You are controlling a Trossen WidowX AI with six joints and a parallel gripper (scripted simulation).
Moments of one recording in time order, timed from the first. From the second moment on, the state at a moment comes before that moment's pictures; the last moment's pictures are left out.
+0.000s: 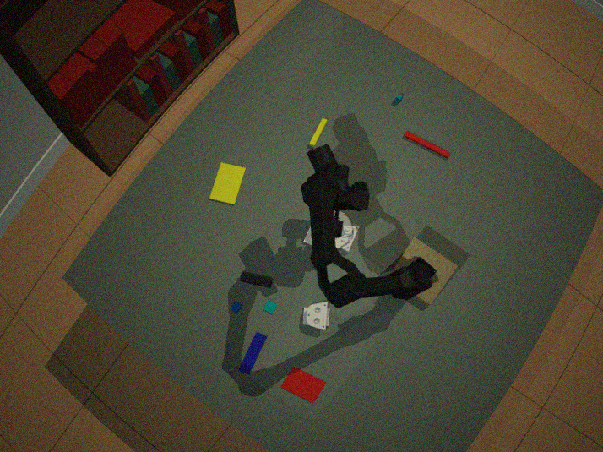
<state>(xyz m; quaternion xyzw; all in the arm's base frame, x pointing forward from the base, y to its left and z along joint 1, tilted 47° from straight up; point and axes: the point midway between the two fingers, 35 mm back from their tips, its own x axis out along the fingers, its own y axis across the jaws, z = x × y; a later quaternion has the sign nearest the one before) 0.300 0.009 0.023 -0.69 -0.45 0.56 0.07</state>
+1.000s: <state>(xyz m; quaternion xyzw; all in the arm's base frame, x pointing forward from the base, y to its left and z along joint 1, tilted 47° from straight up) 0.281 0.060 0.094 -0.64 -0.66 0.28 -0.27</state>
